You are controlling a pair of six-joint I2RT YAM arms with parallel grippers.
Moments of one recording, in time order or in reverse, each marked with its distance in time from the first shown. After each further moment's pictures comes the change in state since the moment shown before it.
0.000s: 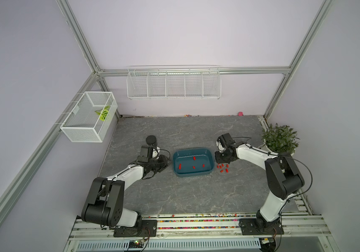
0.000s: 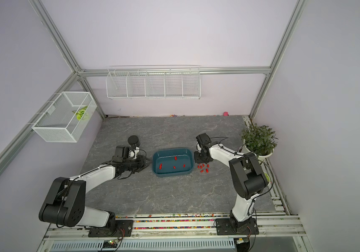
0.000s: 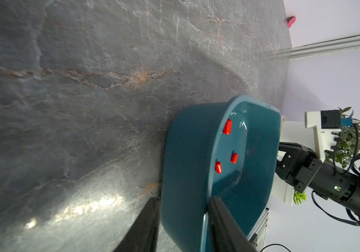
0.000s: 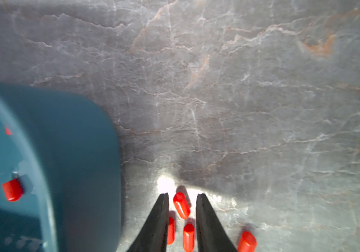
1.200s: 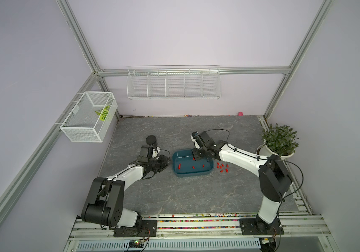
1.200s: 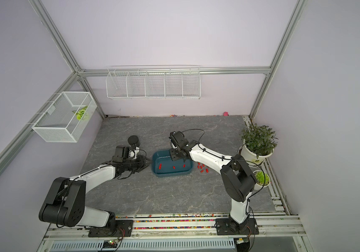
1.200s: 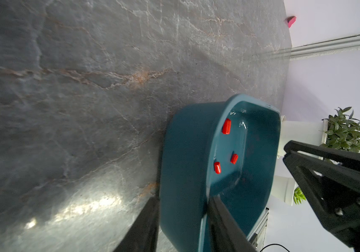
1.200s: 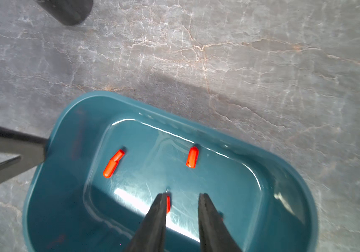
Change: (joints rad) left arm 0.000 0.000 0.000 0.000 0.000 0.000; right arm 0.315 0.080 0.270 0.046 0.077 0.035
